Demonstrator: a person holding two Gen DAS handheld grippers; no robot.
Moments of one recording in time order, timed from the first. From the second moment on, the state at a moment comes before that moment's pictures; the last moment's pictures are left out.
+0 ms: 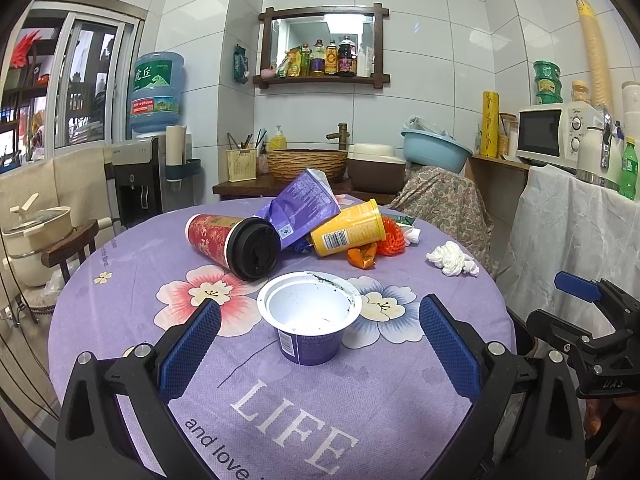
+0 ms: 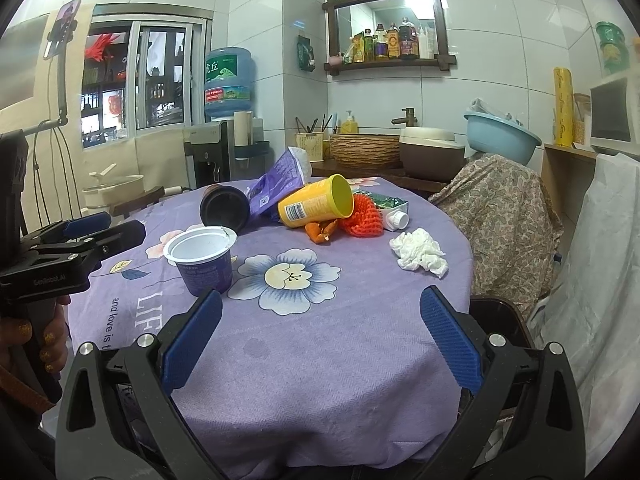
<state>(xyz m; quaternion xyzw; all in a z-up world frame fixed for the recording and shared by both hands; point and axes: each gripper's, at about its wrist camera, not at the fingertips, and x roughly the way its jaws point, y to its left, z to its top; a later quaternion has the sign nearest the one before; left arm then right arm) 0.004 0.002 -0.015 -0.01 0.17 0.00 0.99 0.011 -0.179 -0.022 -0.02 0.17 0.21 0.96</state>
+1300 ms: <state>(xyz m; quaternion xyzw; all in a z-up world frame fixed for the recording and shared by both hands) 0.025 0.033 -0.033 -0.03 0.23 0.02 0.97 0.051 -0.149 -0.035 -0.05 0.24 0.23 0.94</state>
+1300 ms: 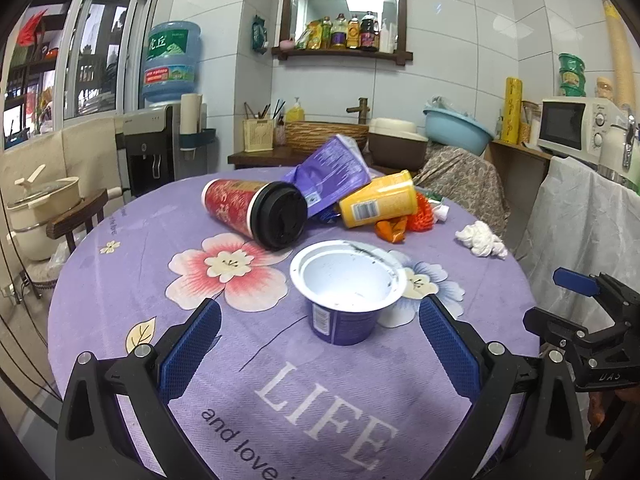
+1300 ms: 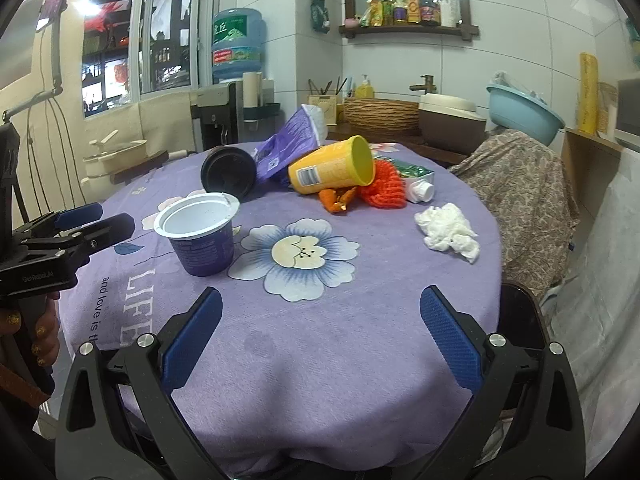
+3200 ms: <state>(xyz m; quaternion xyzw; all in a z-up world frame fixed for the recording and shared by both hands) 0.208 -0.027 0.005 0.10 0.28 -0.14 0.94 0.148 -0.125 -0.048 0.00 0.35 0.29 0.89</state>
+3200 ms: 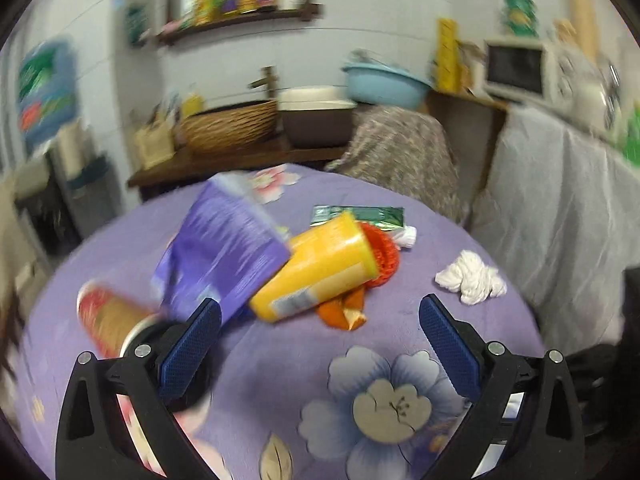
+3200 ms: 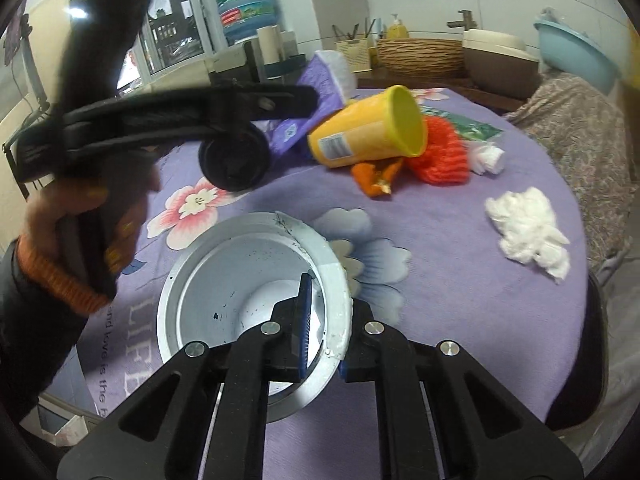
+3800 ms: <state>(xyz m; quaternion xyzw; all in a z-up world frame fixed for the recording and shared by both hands) 0.296 -0.098 -0.050 0.42 0.31 -0.13 0.84 0.143 -0.193 -0.067 0.04 0.36 0.25 0.90</state>
